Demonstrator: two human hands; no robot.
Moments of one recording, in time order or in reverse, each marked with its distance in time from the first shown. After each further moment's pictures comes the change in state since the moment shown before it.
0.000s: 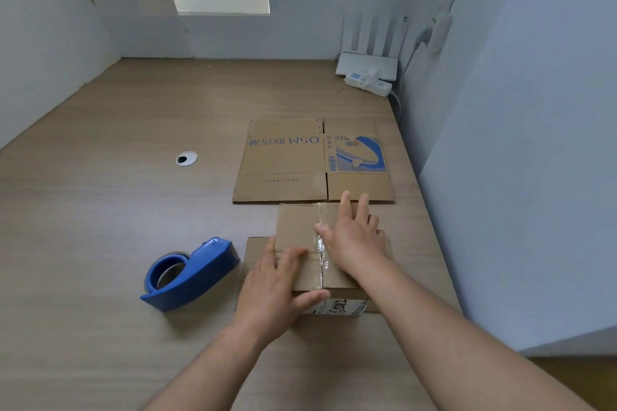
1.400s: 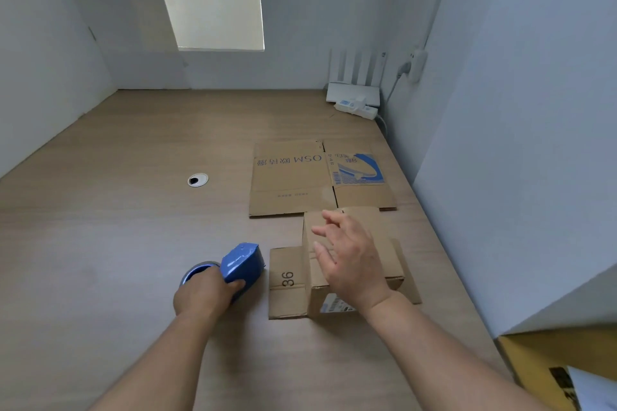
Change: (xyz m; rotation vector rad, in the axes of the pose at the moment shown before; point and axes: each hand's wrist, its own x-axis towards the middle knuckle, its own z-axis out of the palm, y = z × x) left_hand 0.003 -0.134 -0.053 0.176 0.007 -0.490; right_hand -0.076 -0.041 0.032 0.160 0.610 -0.580
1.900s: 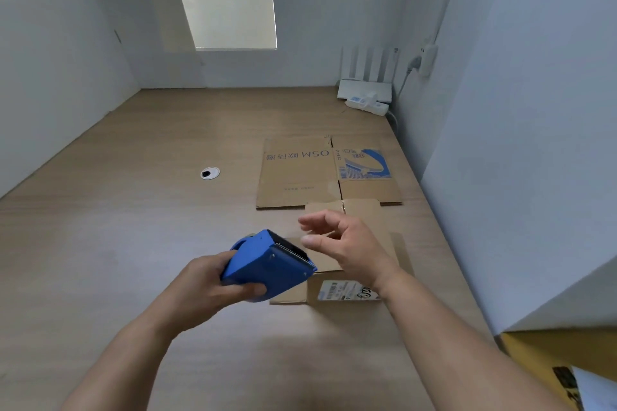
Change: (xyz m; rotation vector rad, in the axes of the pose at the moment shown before) left_hand -0.093 0.001 -0.070 -0.607 -0.207 0.473; right_hand 0.005 -0.007 -0.042 0.791 -0.419 0.258
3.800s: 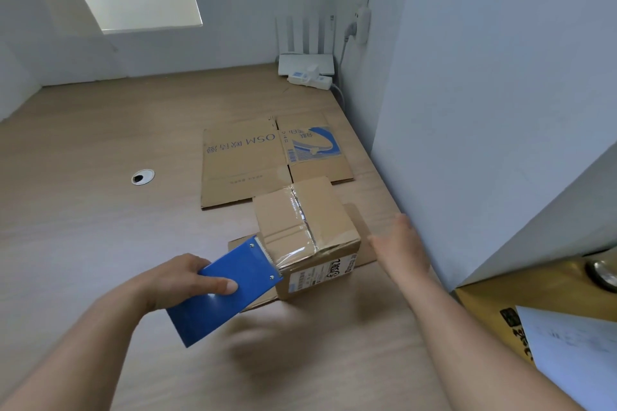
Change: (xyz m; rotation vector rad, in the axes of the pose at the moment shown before) left_hand 0.074 0.008 0.017 0.287 -0.433 -0.344; right_hand -0.044 0.087 -0.082 -0.571 0.623 0.768
